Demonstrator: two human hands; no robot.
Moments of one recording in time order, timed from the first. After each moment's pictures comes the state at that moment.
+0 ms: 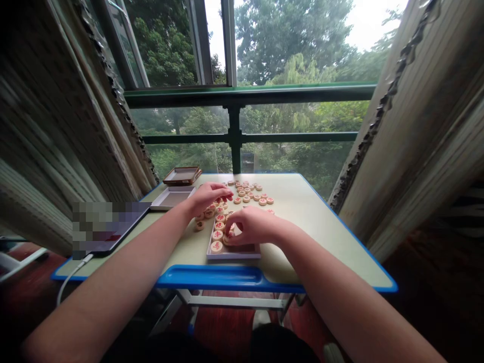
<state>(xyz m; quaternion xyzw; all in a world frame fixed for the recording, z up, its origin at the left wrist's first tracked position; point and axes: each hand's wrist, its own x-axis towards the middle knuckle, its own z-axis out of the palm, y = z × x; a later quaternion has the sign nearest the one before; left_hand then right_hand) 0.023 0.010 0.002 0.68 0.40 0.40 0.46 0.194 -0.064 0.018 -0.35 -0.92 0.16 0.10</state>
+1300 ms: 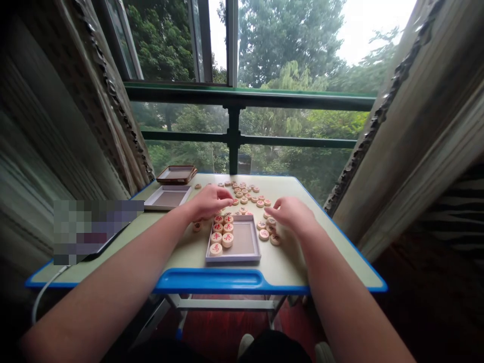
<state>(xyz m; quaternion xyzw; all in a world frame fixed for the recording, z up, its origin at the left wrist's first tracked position) 0.023 0.008 -0.003 0.82 0.42 0.30 0.25 0.263 -0.028 0.003 -0.71 -0.69 0.04 0.10</state>
